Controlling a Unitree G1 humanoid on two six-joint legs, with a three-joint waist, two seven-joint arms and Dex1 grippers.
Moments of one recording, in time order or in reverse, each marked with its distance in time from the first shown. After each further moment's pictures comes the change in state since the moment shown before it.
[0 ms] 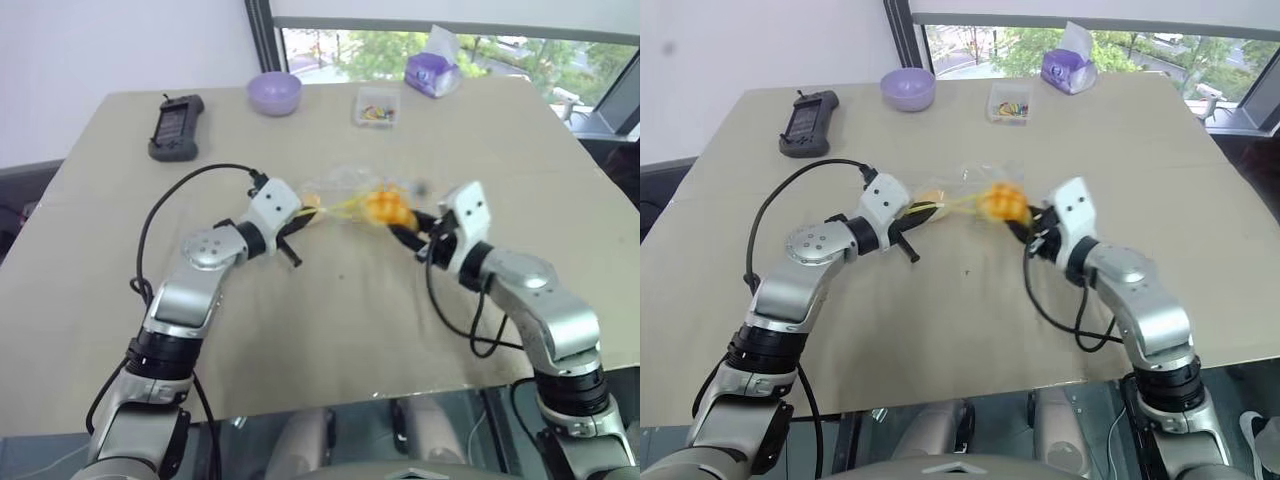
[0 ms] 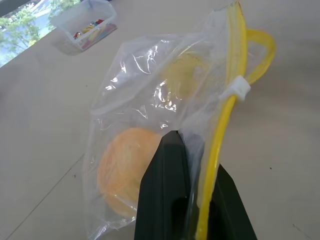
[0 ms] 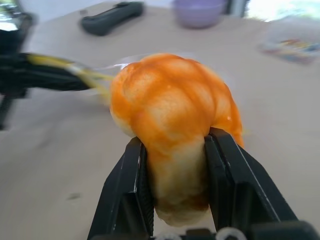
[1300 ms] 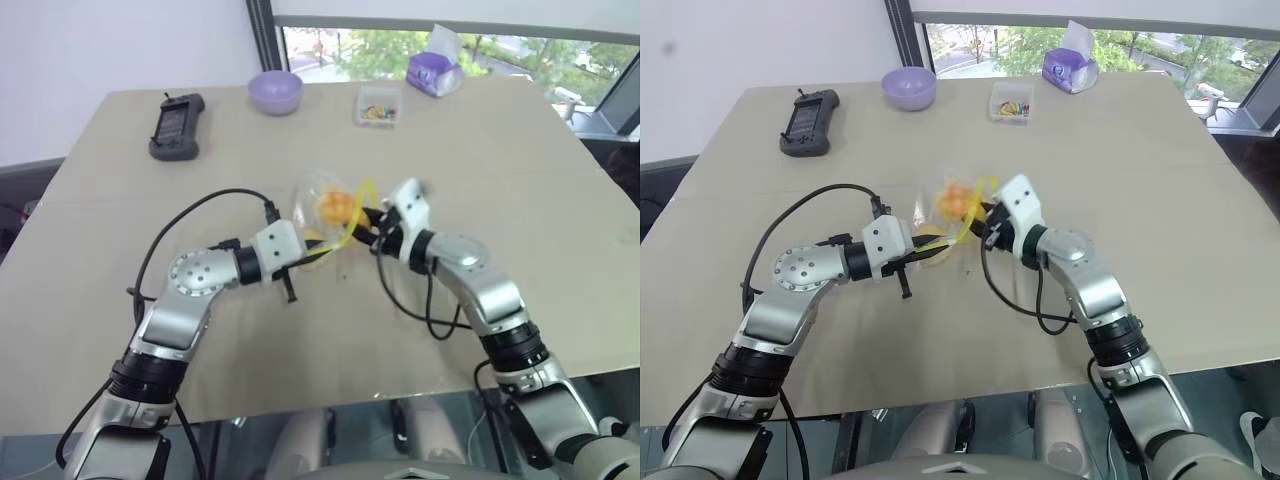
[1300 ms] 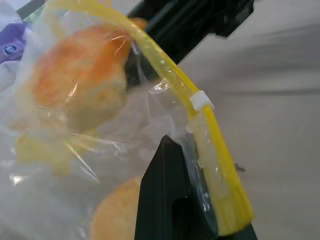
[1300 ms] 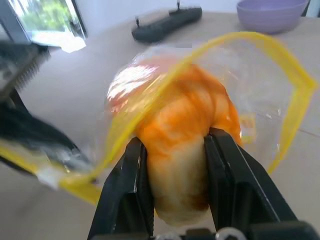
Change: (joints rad) left arm 0.121 0.072 -0.023 -0.004 -0.060 -0.356 -0.265; right arm -0.192 0.085 0.183 0.477 -0.143 -0.385 0.074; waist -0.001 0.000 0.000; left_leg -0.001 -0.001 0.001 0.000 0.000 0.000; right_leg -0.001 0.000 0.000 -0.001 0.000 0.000
